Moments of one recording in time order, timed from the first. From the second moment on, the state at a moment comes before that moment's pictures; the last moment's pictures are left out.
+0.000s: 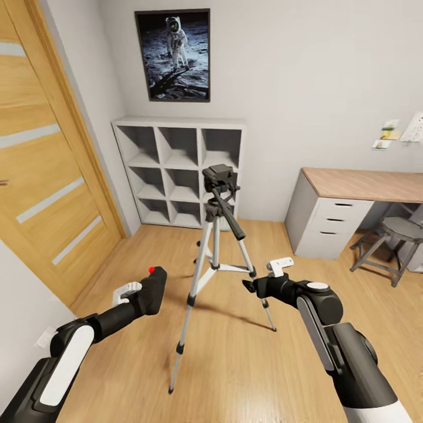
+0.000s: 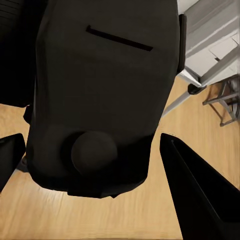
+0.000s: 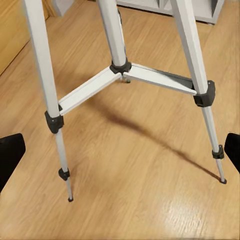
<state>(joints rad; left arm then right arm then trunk) -0.32 0.17 -0.02 -1.48 0.78 0.76 0.01 -0.49 -0.06 0.16 -1.61 -0.10 0.95 0.22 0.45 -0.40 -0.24</state>
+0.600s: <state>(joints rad) -0.32 0.17 -0.02 -1.48 0.79 0.76 0.01 -0.49 -0.06 0.17 -1.61 -0.10 0.95 0.22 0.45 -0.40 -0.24</state>
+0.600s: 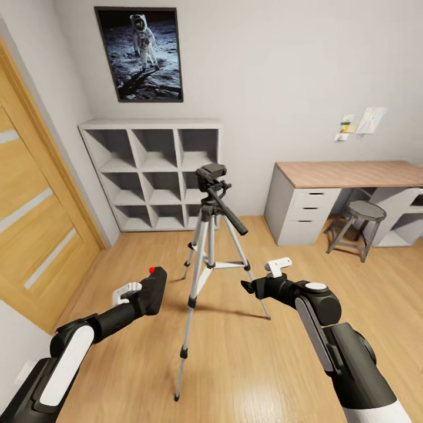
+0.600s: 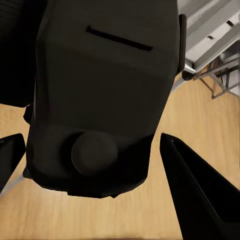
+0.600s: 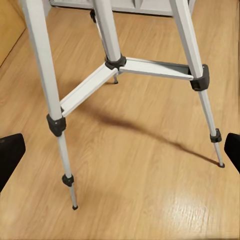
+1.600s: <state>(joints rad) -0.32 0.17 -0.02 -1.48 0.79 0.76 -0.01 -0.49 -0.06 0.18 -1.61 -0.10 0.95 0.22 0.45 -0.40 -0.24</state>
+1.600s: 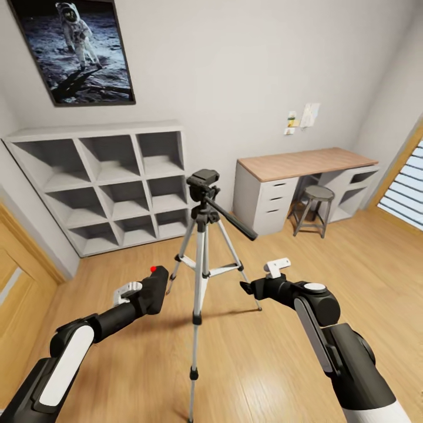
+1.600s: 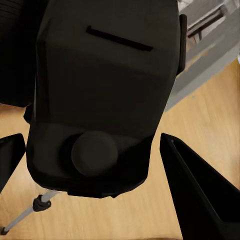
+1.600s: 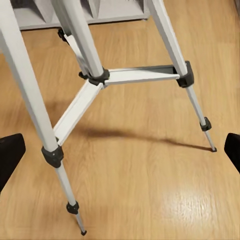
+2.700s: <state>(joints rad) -0.32 0.18 -0.02 -1.48 0.79 0.76 -0.01 -0.49 -0.06 0.18 -1.61 -0.10 0.95 0.22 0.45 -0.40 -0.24</state>
